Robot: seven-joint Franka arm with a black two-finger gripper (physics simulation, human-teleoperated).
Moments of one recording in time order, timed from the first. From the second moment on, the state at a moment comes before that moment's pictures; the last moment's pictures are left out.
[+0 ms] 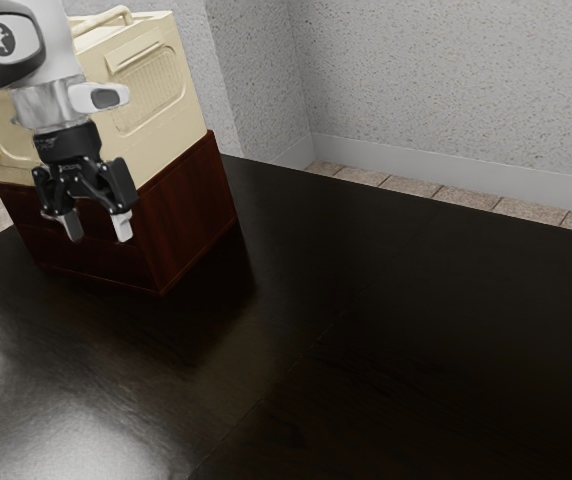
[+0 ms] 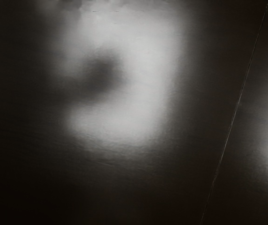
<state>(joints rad) 0.97 0.14 -0.68 -1.29 -0.01 1.21 0.05</state>
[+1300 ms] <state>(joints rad) 0.97 0.25 -0.34 -0.93 -0.14 1.18 2.04</state>
